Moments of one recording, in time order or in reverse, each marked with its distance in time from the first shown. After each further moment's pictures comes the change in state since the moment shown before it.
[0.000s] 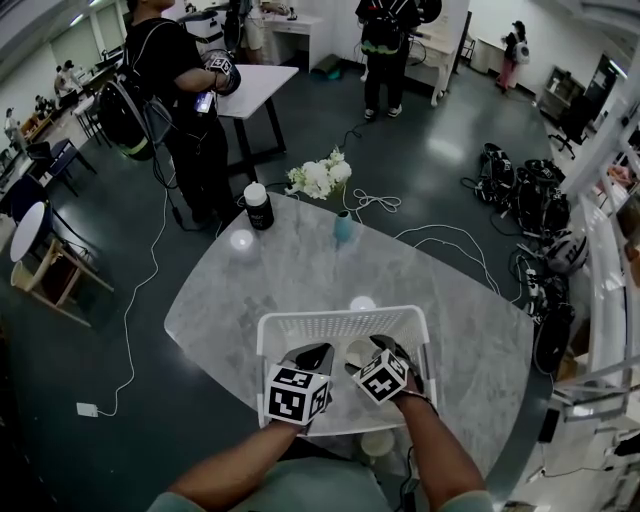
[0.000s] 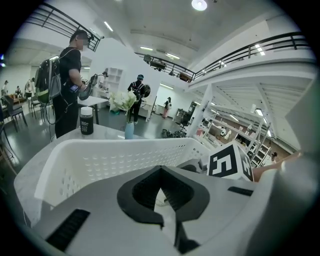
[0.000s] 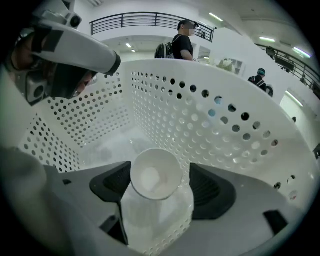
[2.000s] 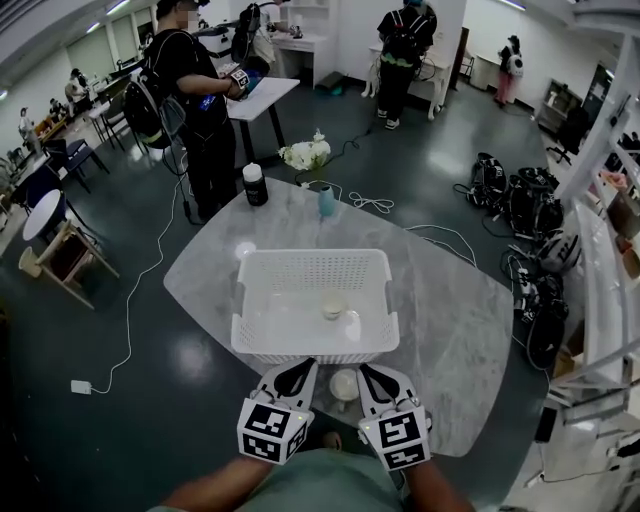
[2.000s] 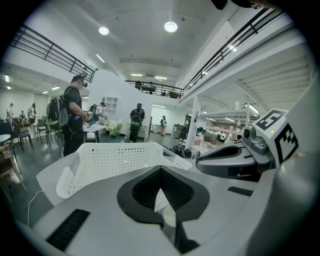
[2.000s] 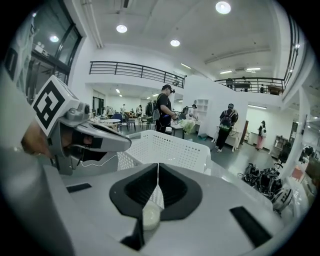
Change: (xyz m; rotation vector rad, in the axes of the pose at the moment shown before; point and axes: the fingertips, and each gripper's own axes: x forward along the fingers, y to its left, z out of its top) left arm -0.134 -0.158 -0.090 0.155 -0.259 0.057; right arm -0.258 0.115 -0.072 0.153 -0.531 -0.192
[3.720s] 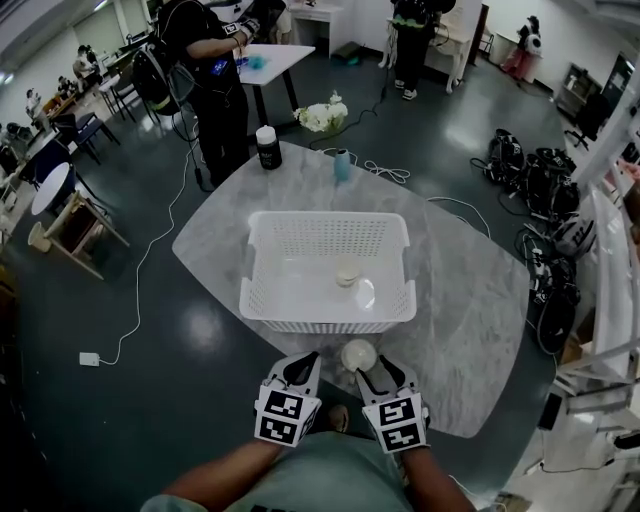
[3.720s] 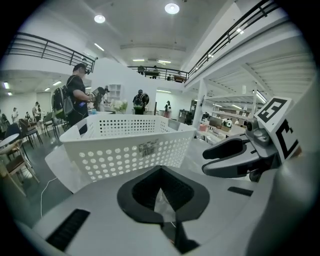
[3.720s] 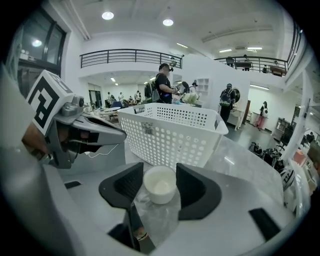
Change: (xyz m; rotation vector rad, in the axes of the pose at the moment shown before) left arm -0.006 0.012 -0.091 0.000 0.179 0.072; right arm 0.015 0.031 -0.093 0.088 0.207 0.040
